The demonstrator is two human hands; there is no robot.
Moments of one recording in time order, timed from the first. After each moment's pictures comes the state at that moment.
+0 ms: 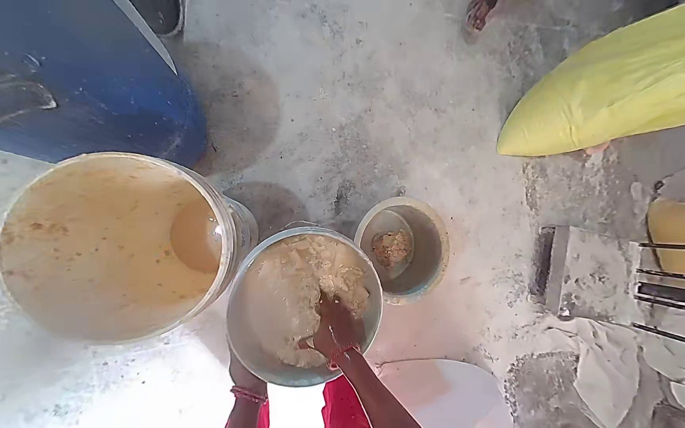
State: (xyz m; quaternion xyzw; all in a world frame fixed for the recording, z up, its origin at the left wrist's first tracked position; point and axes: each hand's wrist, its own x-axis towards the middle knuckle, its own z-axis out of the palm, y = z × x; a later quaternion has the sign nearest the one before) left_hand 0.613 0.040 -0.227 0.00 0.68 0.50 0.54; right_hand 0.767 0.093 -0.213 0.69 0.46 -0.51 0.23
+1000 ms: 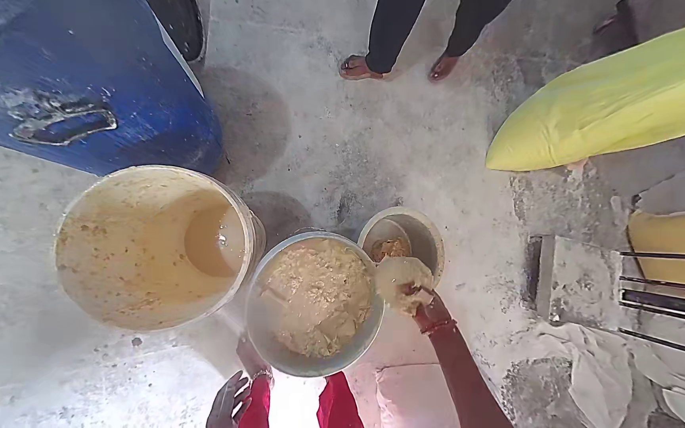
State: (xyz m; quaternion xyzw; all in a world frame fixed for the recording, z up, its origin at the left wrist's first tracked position) left_hand 0.512 -0.041 -0.210 0.06 0.78 0.21 0.59; right_hand 0.910 0.091 -0.153 0.70 0.01 -0.53 -0.47
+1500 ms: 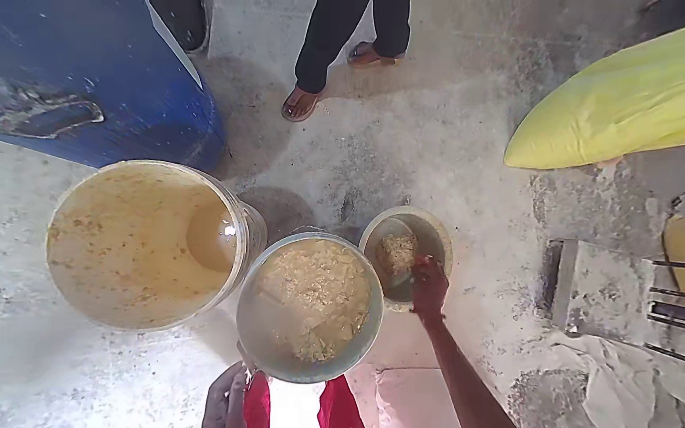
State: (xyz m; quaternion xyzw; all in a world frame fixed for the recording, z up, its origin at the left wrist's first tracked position) left_hand 0.573 -0.003 -0.159 0.30 0.77 0.34 0.45; right_hand 0.941 0.123 -0.194 0.86 0.39 -0.25 -0.20
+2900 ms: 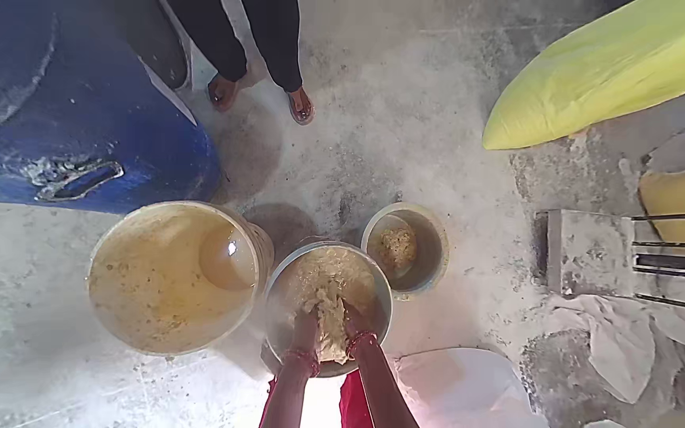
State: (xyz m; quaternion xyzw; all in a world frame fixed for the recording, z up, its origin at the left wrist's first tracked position) left_hand 0.645 0.143 -0.149 0.22 0.72 0.02 0.66; right_hand 0.746 0.126 -0.132 0.77 0.05 -0.62 -0.16
